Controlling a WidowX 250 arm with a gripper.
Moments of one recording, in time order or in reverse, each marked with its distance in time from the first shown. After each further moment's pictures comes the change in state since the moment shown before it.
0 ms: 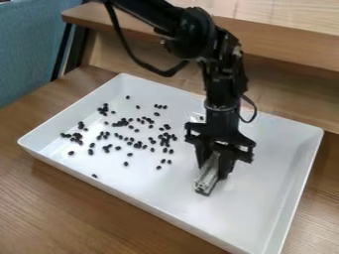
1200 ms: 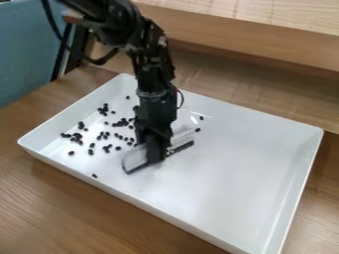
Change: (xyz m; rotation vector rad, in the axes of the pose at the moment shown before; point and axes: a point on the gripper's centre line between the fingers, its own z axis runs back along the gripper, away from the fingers) arm -0.020 0.108 0.007 0.077 0.021 -0.411
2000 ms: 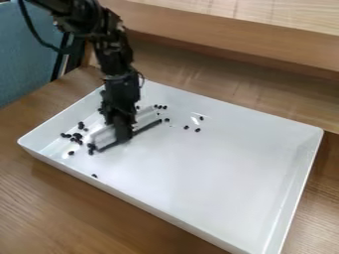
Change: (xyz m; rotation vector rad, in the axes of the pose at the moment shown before) arm -0.031 0.078 0.000 0.008 -0.003 0.143
